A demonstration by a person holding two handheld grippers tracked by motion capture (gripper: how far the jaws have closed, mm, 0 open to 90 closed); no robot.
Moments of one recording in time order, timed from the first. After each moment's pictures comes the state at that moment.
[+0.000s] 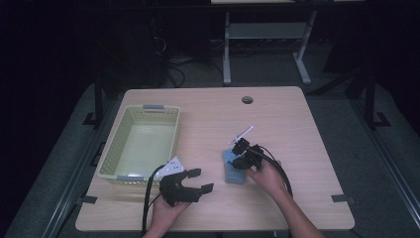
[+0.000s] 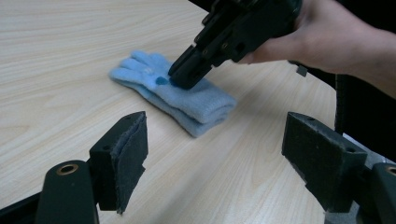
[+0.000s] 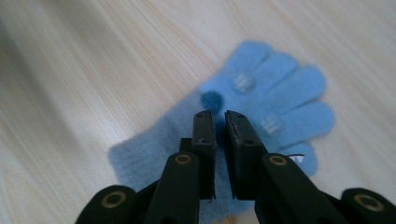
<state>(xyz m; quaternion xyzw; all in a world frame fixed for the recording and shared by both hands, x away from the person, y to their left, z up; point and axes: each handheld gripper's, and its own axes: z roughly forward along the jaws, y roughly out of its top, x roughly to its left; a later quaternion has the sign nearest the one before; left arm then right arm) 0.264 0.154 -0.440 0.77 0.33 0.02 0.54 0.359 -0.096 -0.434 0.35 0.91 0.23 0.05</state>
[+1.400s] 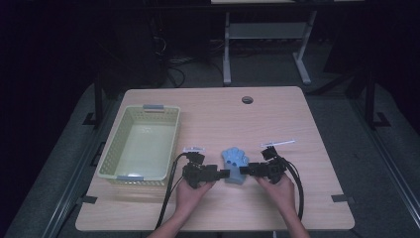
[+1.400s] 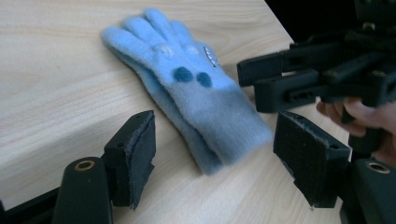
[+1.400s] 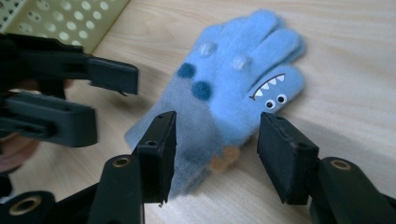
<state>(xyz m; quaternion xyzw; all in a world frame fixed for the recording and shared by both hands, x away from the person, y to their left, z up) 0.322 0.099 -0.462 0.74 0.47 -0.10 0.47 0.328 -0.165 -0.455 0.51 0.75 0.41 -0.06</state>
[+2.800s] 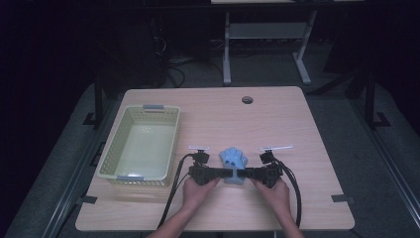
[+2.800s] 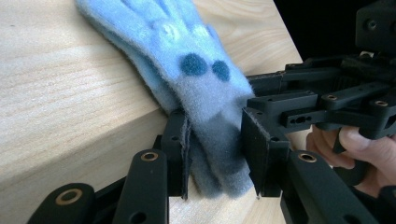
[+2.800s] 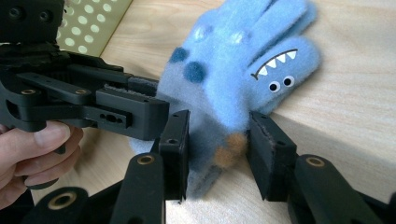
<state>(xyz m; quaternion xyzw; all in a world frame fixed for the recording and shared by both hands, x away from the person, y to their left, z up) 0.336 0.088 -0.484 0.72 0.50 -0.16 0.46 0.325 -0.160 -0.474 0.53 0.73 0.42 -0.09</state>
